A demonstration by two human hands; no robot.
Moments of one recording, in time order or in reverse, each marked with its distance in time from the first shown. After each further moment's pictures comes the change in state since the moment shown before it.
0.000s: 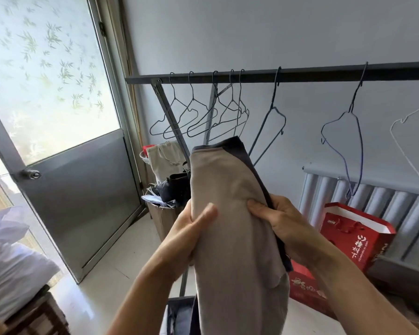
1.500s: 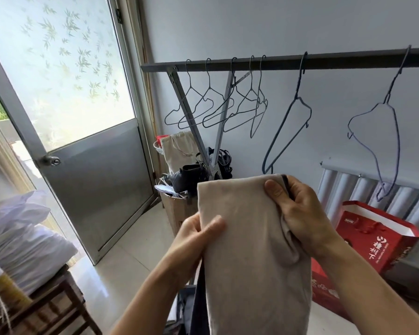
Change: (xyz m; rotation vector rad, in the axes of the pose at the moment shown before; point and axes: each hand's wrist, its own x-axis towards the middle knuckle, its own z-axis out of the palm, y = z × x) left_hand -0.015 -0.018 -0.015 -0.074 0.044 -0.020; right_hand 0.022 0.011 0.003 -0.163 0.219 -0.243
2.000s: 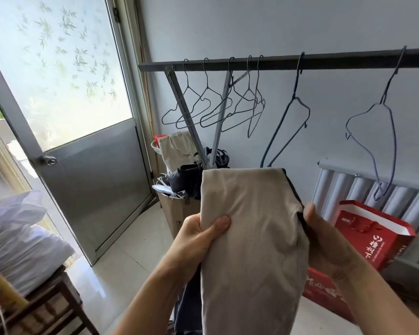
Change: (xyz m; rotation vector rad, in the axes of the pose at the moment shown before) left_hand 0.007 -0.003 0.009 0.113 0.116 -0.023; right_hand -0.023 0.023 -0.036 0.649 -0.333 0.495
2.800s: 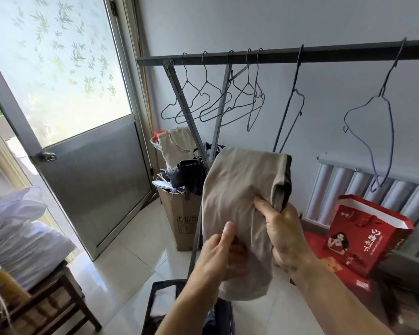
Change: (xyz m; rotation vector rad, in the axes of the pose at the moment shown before) left_hand -0.009 -0.049 0.027 -0.004 0.125 -0.274; right_hand 0.026 0.032 0.053 -0.341 0.520 -0.329
